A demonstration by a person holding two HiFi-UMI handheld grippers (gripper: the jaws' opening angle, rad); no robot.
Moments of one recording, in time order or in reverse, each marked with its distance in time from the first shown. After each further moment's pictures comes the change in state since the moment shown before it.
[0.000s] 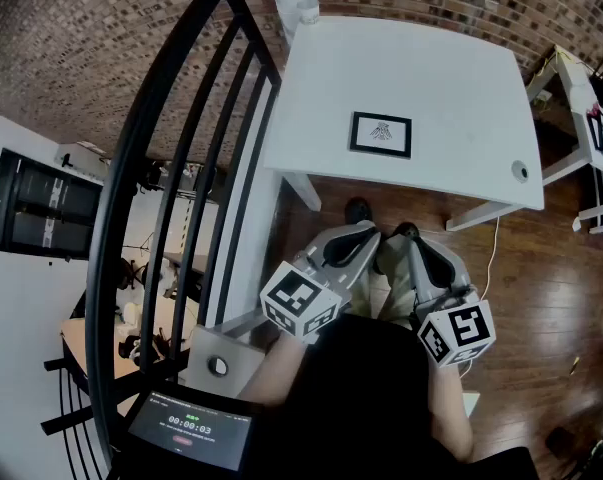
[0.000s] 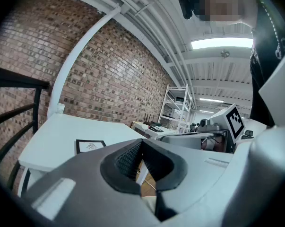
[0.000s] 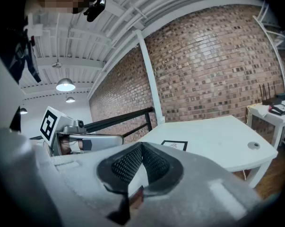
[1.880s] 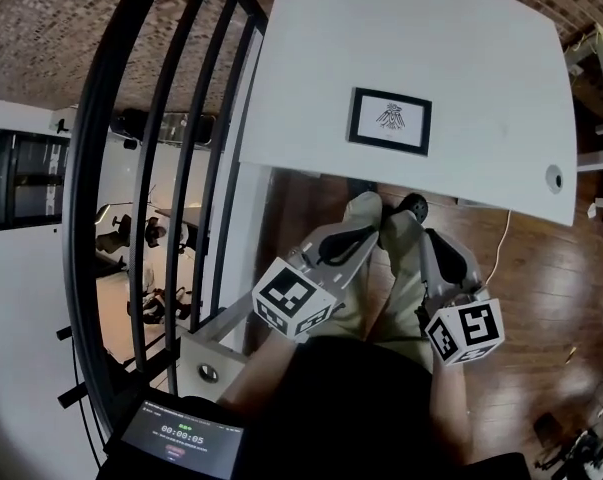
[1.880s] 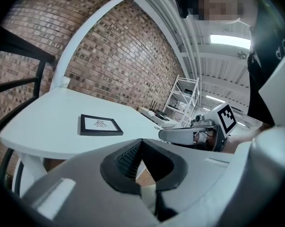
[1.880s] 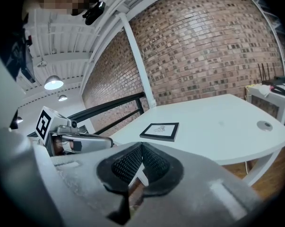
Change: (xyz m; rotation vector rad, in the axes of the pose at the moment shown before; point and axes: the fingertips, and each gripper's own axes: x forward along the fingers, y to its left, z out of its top) left arm 0.061 0.079 -0.068 -0.119 0.153 0.011; right arm 0.080 -0.085 -0.059 0.087 0.145 -0.025
